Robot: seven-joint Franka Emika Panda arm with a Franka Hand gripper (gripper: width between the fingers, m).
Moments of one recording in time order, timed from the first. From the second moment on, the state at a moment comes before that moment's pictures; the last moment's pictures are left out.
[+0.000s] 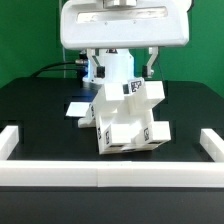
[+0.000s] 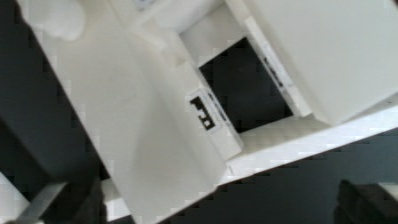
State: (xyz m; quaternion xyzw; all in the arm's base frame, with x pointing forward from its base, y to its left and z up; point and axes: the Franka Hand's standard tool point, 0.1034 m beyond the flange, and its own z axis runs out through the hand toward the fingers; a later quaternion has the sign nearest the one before) arm 0.562 -0.012 0.139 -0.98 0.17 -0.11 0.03
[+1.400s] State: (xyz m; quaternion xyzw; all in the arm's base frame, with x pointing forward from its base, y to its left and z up) arm 0.559 -0.014 0.105 -0.98 0.15 -0.12 -0.01
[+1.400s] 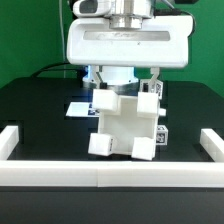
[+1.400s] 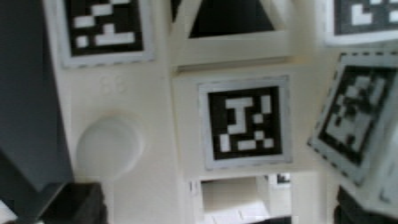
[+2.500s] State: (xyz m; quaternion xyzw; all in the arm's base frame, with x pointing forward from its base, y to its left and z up) arm 0.619 -0.053 0.092 -0.97 0.17 -0.14 -0.03
